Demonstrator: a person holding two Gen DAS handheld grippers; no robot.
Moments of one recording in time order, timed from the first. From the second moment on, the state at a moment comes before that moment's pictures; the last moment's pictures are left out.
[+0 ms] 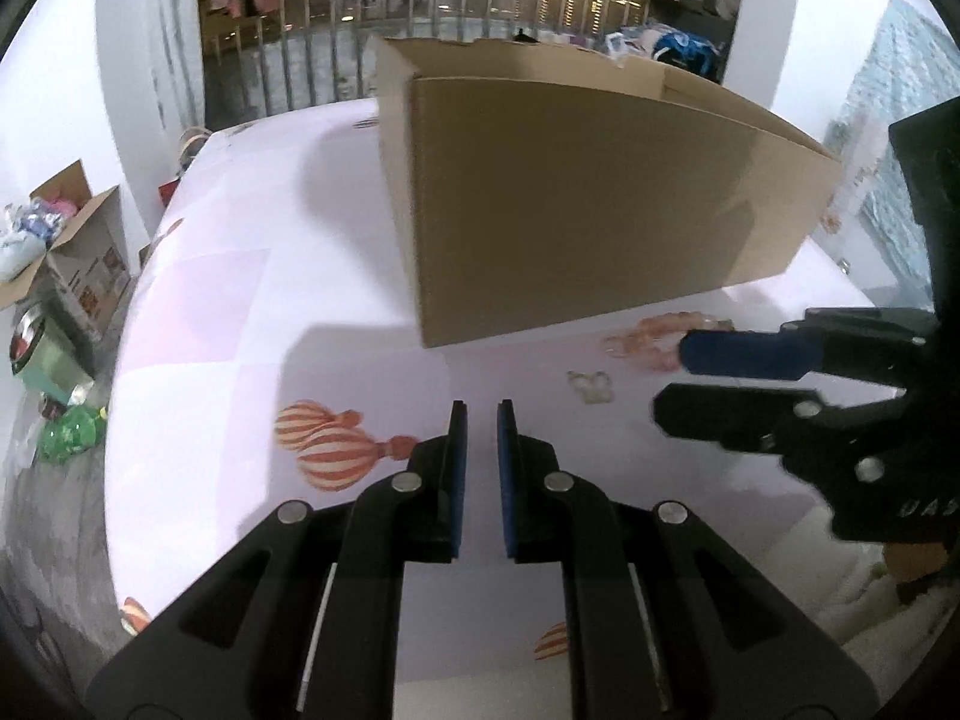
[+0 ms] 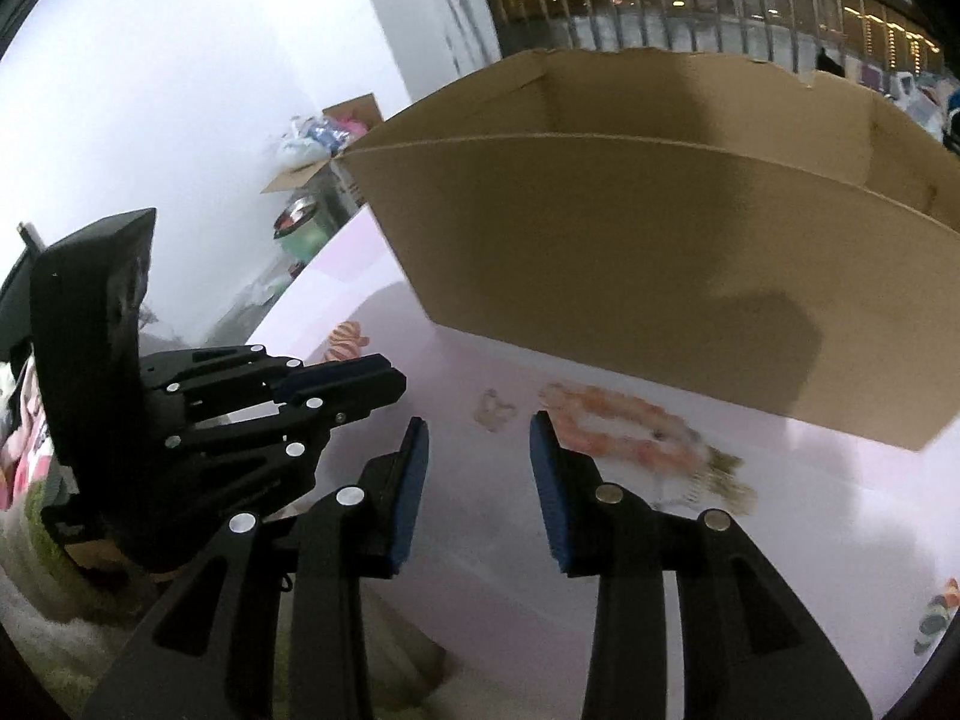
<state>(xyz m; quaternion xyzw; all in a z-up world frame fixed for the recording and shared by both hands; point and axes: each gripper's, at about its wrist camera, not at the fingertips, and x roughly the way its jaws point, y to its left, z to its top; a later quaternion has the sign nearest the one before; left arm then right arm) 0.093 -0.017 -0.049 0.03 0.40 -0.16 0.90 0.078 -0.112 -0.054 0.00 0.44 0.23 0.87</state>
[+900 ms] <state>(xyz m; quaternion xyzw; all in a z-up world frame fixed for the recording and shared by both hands) 0.097 -0.003 -0.055 0.00 0.40 -0.17 0.90 0.100 -0.074 -0.074 -0.11 0.45 0.20 0.86</state>
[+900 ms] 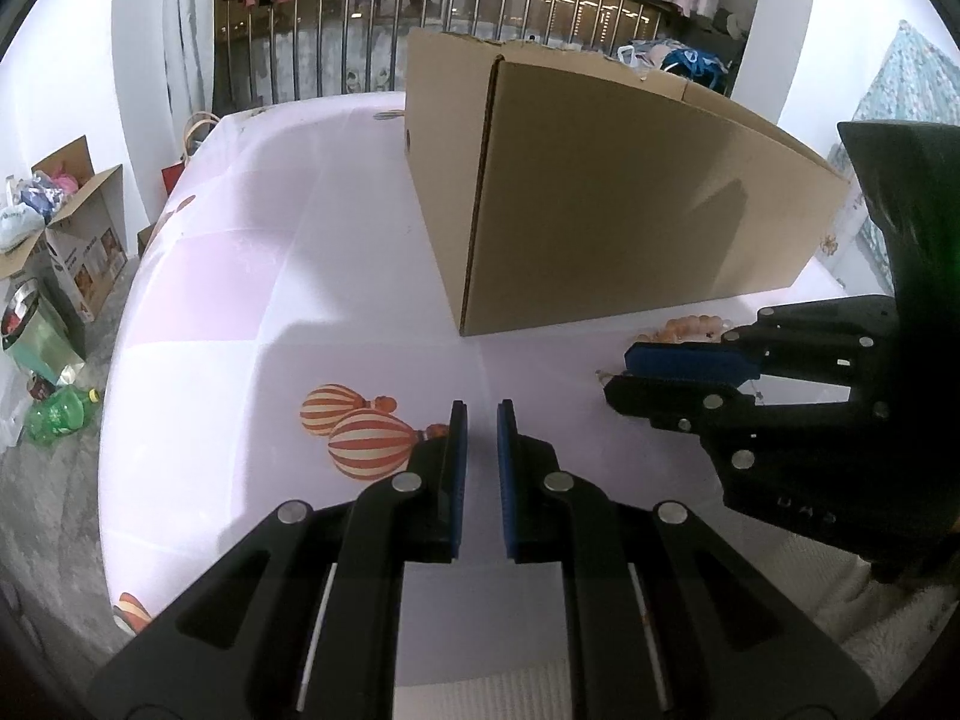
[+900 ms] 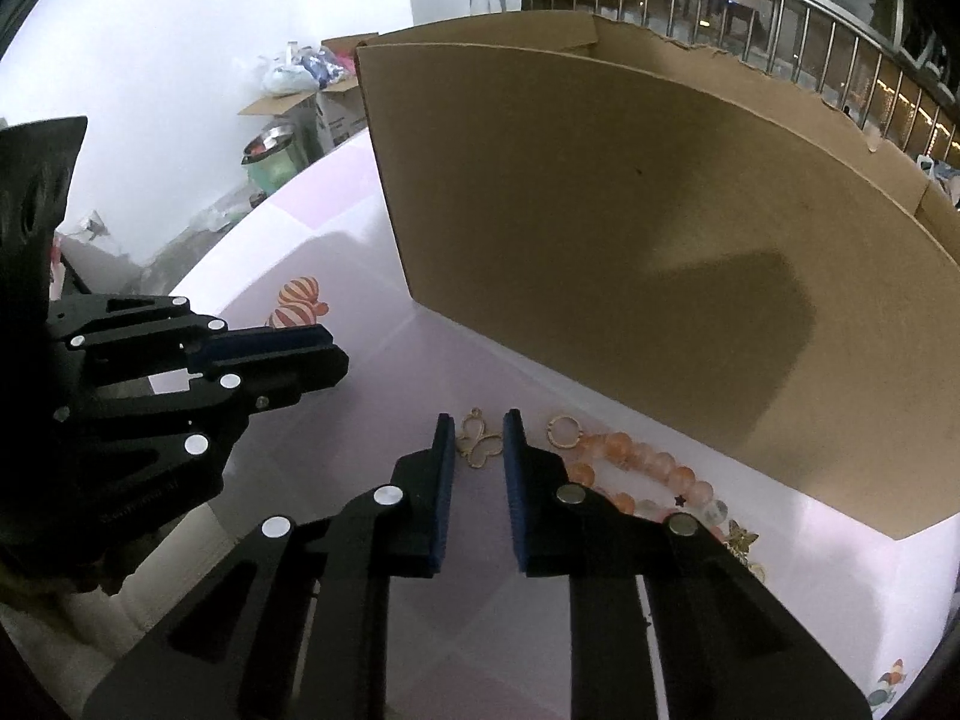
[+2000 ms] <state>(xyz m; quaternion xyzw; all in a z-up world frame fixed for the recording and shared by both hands) 0.112 -0.075 -0.062 0.12 0.37 -0.28 0.88 0.070 -0.169 -0.025 0.01 0.42 0.14 0.90</state>
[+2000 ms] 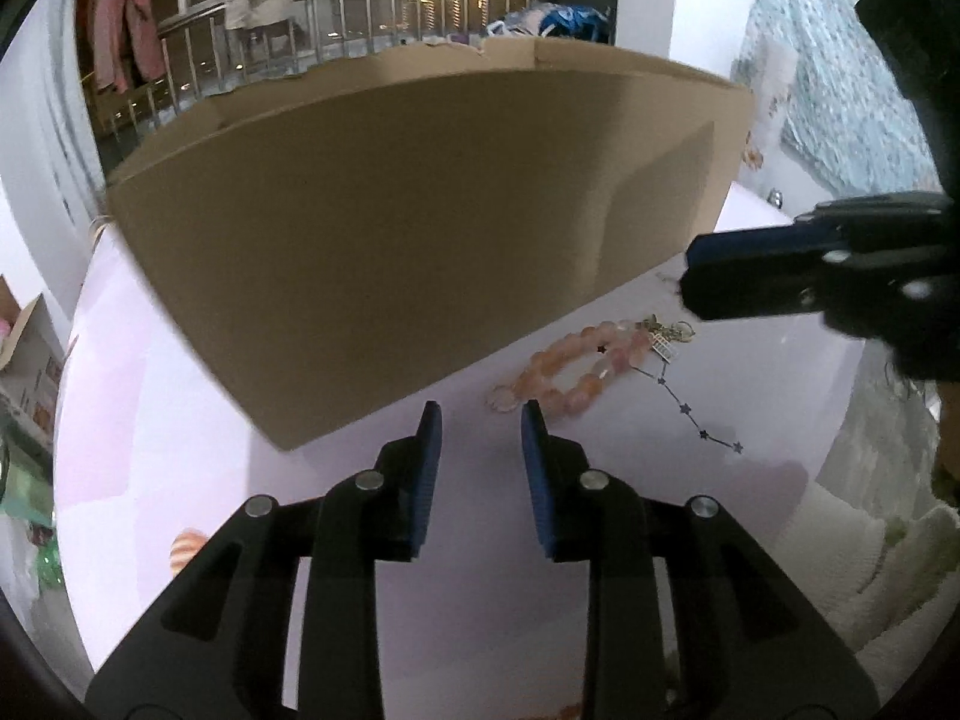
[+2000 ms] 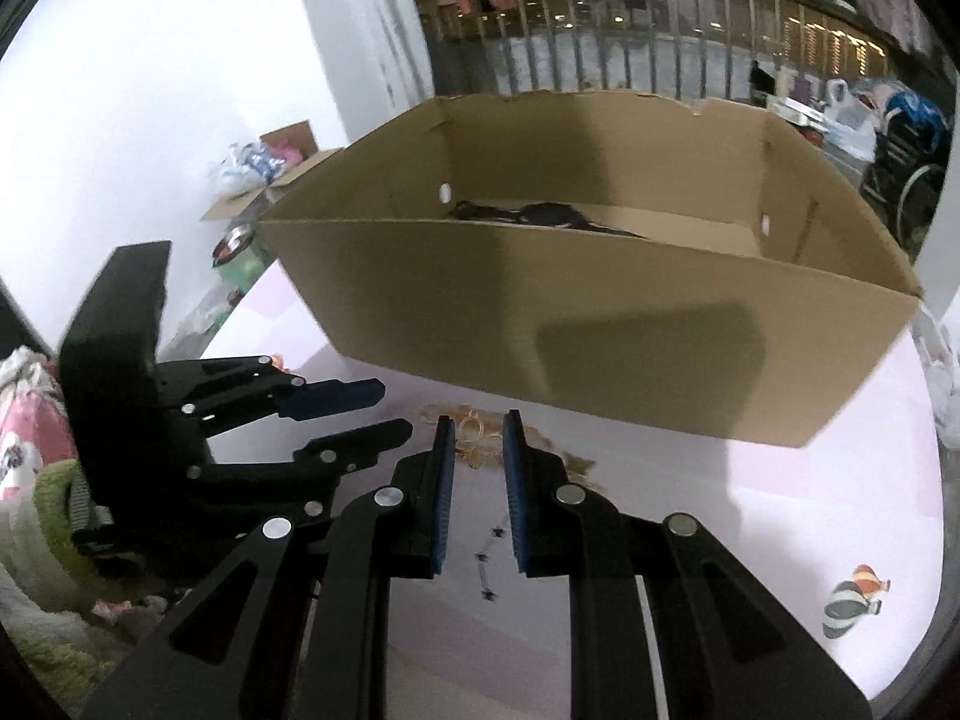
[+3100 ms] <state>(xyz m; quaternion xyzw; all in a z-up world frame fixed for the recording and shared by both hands) 0.092 -0.064 -0.031 0.10 0.35 -0.27 0.89 0.057 -0.186 -0.004 0.02 0.38 0.14 0.92</state>
